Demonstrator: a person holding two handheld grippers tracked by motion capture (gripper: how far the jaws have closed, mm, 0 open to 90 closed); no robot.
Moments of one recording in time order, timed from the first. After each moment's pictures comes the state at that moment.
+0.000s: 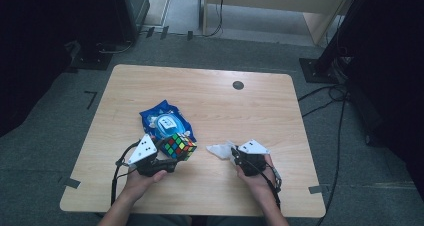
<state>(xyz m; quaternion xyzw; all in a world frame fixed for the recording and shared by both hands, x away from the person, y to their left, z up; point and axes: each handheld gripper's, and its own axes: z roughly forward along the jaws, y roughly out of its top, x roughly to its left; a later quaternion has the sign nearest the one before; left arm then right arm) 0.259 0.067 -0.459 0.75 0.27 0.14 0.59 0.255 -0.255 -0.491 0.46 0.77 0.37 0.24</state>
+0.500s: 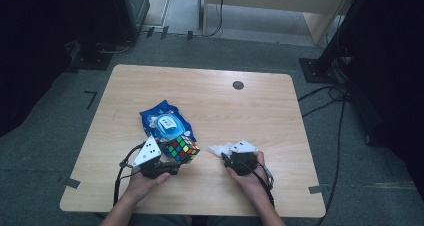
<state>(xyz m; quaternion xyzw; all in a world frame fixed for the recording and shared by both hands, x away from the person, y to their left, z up) 0.257 0.061 -0.463 0.75 0.27 0.13 0.59 0.269 -0.236 -0.516 0.46 0.79 0.34 0.21</state>
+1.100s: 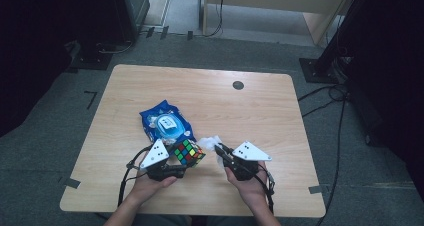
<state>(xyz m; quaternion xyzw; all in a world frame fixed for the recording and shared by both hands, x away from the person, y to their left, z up) 0.251 0.042 -0.470 0.77 0.26 0.13 0.58 0.231 -0.224 -0.448 0.38 0.73 0.52 0.21</state>
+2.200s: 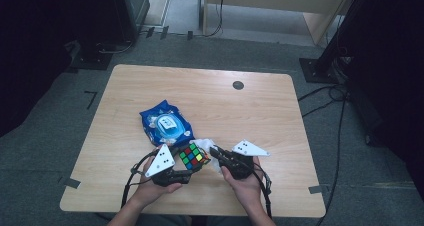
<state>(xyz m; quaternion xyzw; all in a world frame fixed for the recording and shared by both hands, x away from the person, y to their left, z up) 0.236 0.030 -0.463 0.77 0.22 0.16 0.58 0.240 -0.220 -0.462 0.43 0.71 0.55 0.12</state>
